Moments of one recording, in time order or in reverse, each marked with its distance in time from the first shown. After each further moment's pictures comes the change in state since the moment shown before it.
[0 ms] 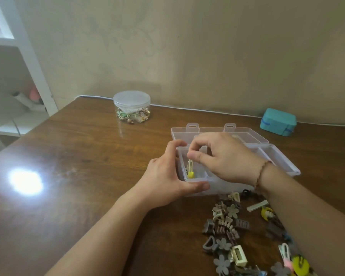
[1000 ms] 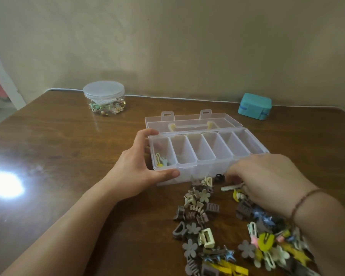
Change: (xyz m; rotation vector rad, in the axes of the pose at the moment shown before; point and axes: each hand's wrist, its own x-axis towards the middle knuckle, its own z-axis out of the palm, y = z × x) left_hand -0.002 0.009 -0.001 -0.004 0.011 0.006; right_hand -0.098 0.030 -0.031 -0.604 -0.357 0.303
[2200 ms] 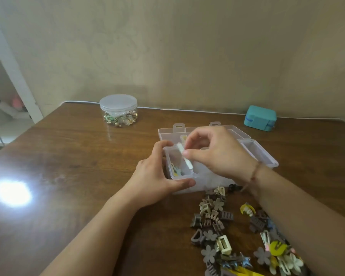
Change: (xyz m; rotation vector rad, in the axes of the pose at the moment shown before) left_hand 0.000 -0.006 -0.001 -0.002 0.003 0.006; right_hand 0.057 -0.058 -0.037 1.085 0.385 -0.114
